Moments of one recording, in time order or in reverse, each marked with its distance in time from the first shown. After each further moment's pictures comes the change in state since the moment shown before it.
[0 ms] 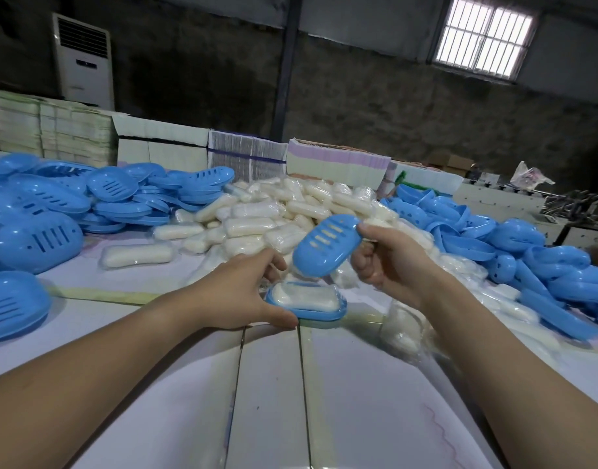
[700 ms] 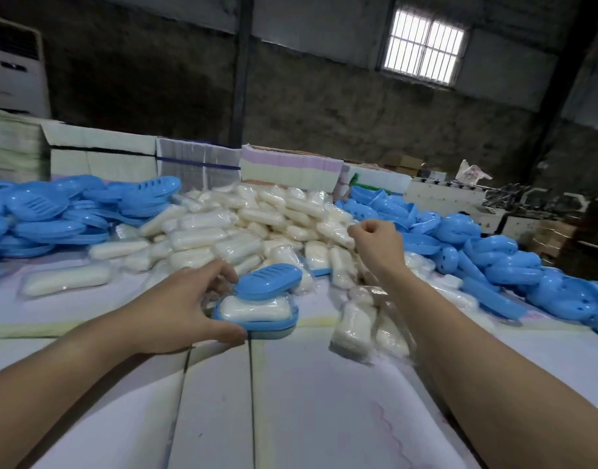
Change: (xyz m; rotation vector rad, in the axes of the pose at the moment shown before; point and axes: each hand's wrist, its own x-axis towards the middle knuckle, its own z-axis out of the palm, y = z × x) left_hand 0.002 0.000 -0.001 -0.008 0.007 0.071; right_hand 0.013 -0.002 -0.061 -0.775 0.829 -0.242
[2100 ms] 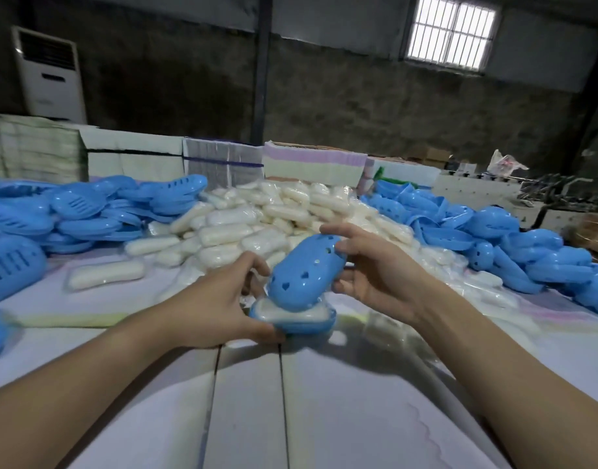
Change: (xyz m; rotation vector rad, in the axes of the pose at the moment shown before) left_hand -0.005 0.008 0.001 -0.073 -0.053 -0.042; right_hand -0.073 -0.051 0.000 0.996 -0.856 0.266
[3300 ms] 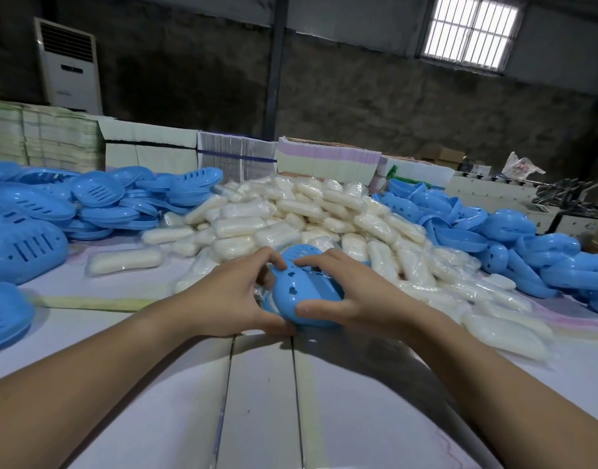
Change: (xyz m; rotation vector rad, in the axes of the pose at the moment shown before) left_hand 0.000 0.001 0.002 0.004 0.031 0.020; right_hand -0.005 0.024 0.016 -1.457 -0.101 -0.199
